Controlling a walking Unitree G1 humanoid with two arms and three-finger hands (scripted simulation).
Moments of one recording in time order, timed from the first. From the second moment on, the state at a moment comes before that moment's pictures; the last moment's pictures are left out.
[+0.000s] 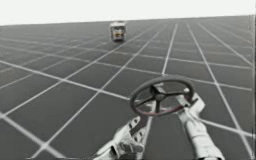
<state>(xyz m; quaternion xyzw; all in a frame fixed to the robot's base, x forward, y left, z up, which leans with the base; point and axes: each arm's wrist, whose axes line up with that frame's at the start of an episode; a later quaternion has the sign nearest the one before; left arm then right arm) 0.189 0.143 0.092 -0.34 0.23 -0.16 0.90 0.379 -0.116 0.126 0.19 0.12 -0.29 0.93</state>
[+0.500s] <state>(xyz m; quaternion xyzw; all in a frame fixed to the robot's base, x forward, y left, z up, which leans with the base) 0.189 0.142 0.091 -0.34 0.23 -0.16 0.90 0.379 -0.117 0.124 0.19 0.12 -0.29 0.93</state>
